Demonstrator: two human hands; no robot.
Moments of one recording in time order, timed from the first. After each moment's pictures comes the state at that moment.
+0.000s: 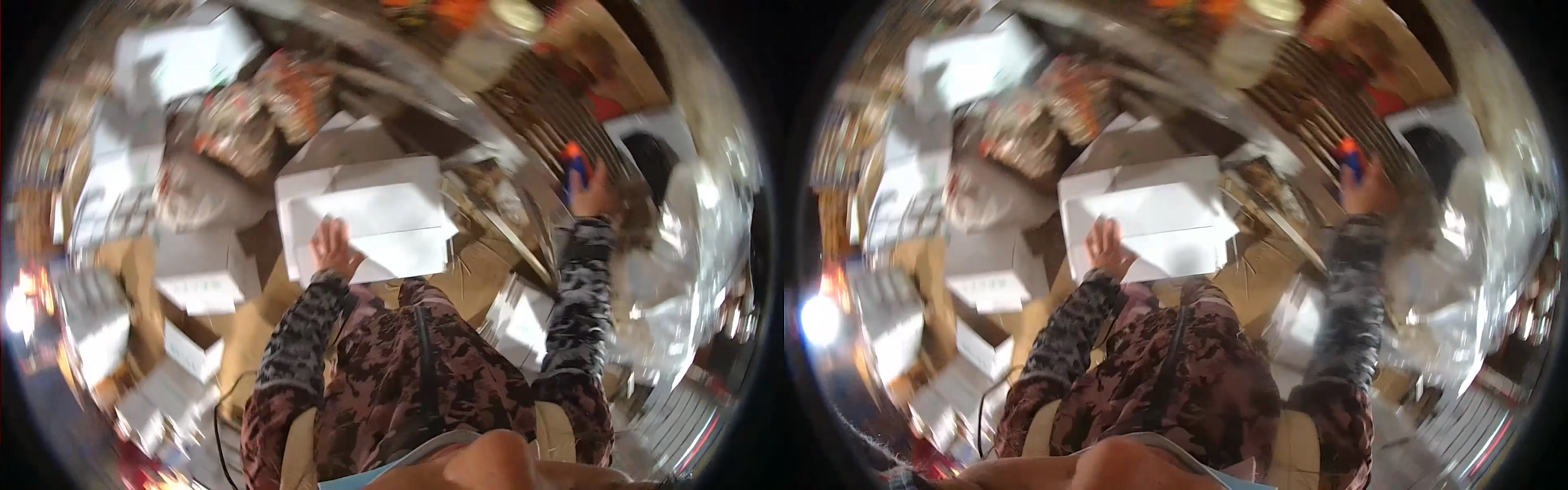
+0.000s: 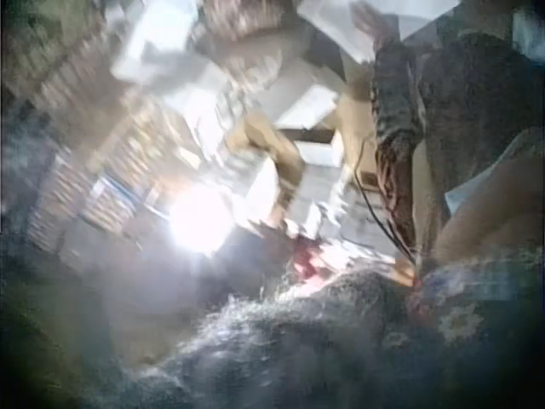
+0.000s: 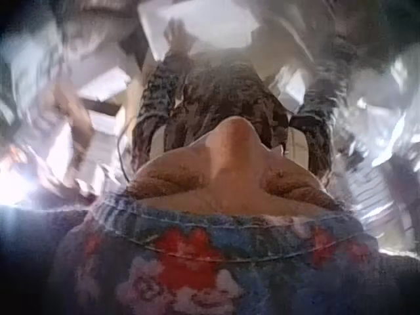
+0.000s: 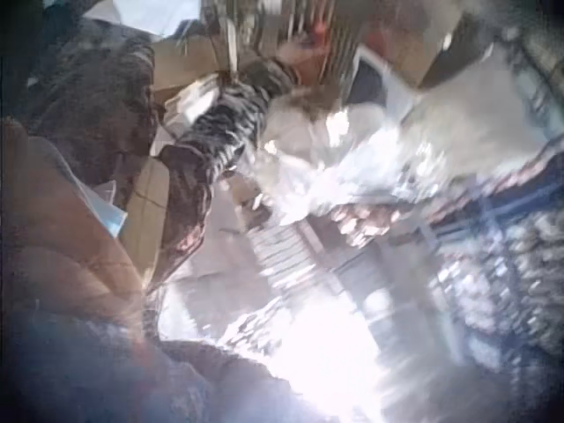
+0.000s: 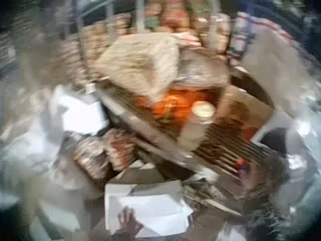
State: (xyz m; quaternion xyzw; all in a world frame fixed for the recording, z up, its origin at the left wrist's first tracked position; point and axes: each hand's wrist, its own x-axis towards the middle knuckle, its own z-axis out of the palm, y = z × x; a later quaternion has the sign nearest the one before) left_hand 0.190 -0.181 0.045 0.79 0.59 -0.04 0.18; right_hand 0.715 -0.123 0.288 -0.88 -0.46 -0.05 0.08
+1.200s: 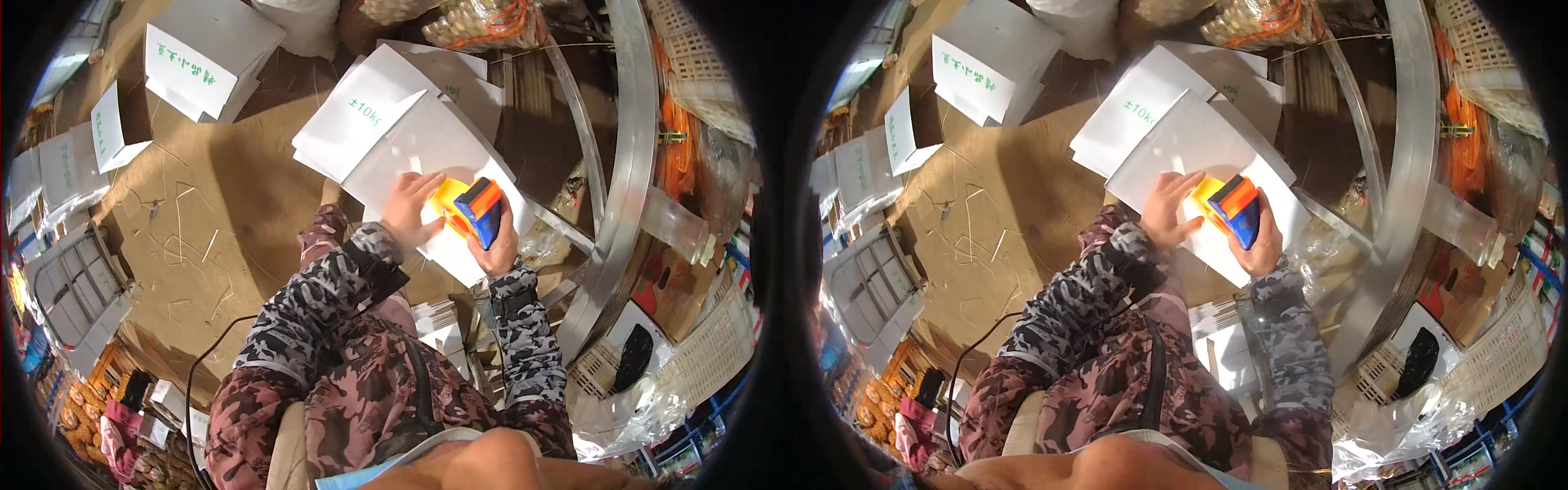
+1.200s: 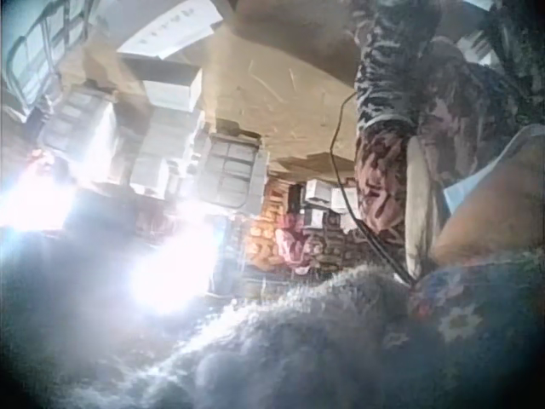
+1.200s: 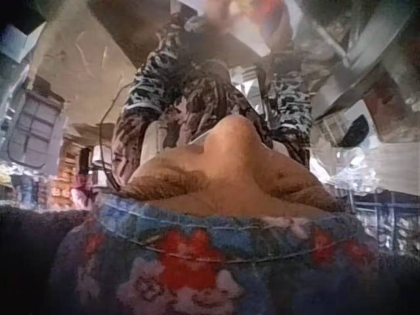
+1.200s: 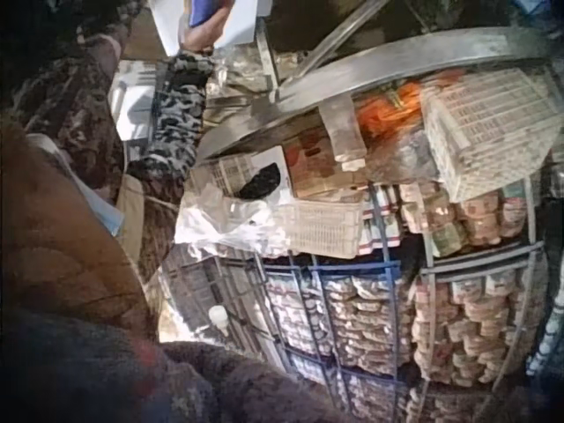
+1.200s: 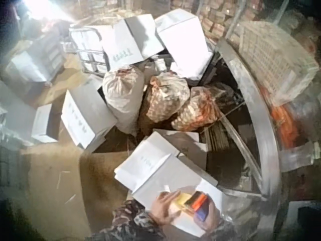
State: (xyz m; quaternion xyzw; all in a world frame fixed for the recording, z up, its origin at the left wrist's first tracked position) left_hand 0.197 -0.206 0.051 0.53 0.66 0.43 0.32; right_hand 0.395 -0.123 0.110 -0.41 -0.81 0.39 0.16
